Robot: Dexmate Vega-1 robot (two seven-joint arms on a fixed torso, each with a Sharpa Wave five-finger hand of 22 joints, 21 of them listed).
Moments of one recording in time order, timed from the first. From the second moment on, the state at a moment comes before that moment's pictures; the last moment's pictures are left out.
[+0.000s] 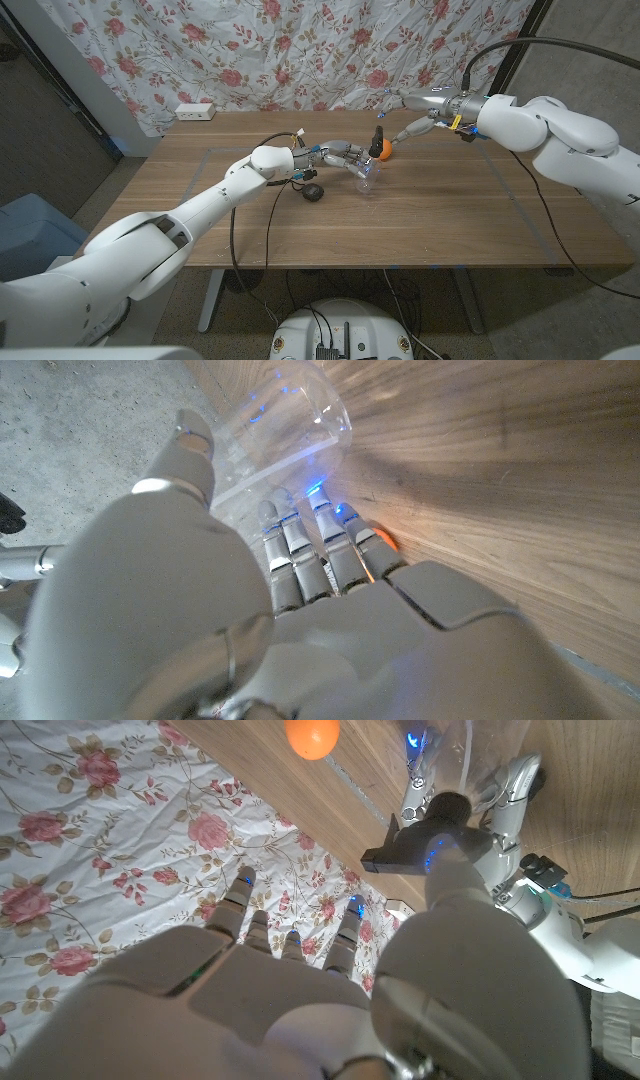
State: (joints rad) left arm 0.39 0.40 0.79 -1.05 -0.25 -0.34 -0.58; left_hand 1.04 -0.05 0.32 -0.18 0.19 0.53 -0.04 0.62 0.21 0.71 -0.11 0.24 0.49 0.60 -0.06 0.25 0.23 0.32 -0.04 0.19 0.17; right arm -0.75 -1.14 -0.39 -2.17 -0.46 -0.08 0.37; right_hand 0.84 -0.09 0.37 -0.18 0.23 0.33 -0.22 0.28 0.21 -0.17 0.04 0.18 0.21 -0.14 0.18 0.20 0.30 0.20 0.21 0.17 0.17
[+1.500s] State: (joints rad) left arm 0.42 0.43 0.79 -1.12 -0.24 -0.31 -0.57; left_hand 1.04 -0.05 0.32 -0.18 0.20 0.53 -0.04 0.62 0.21 0.71 -0.11 0.23 0.49 0.60 -0.06 0.25 0.23 0.32 -0.04 0.19 0.17; right arm -0.66 -1.07 -0.45 -2.03 -0.54 0.15 0.40; right_hand 0.86 -0.11 0.37 -0.17 0.27 0.37 -0.23 0.28 0.21 -0.15 0.01 0.20 0.20 -0.13 0.16 0.21 0.30 0.19 0.18 0.18 0.17
